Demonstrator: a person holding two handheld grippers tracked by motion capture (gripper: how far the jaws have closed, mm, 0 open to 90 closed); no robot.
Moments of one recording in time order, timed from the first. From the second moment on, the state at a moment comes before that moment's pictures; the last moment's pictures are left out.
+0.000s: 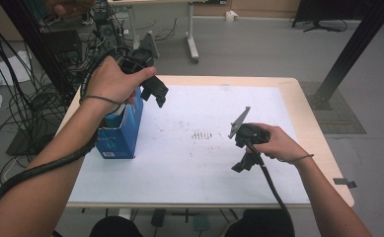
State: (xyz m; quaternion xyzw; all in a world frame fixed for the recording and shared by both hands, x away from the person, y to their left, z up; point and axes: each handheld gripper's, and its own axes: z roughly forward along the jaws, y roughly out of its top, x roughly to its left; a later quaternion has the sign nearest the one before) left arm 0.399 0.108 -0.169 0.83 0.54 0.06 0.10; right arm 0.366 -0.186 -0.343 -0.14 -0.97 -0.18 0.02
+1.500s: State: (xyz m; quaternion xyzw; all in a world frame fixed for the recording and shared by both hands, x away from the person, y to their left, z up) left arm 0.361 0.068 -0.287 0.85 0.52 -0.01 0.06; right arm 0.361 -0.192 -0.331 -0.15 -0.97 -0.19 0.00
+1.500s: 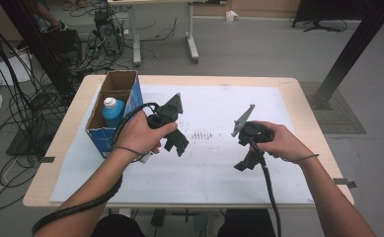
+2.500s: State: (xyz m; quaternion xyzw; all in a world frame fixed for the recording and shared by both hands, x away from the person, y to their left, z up) left arm 0.357 0.069 -0.323 0.85 0.52 -0.02 0.04; right arm 0.360 -0.196 -0.330 -0.15 -0.97 -0.19 0.00
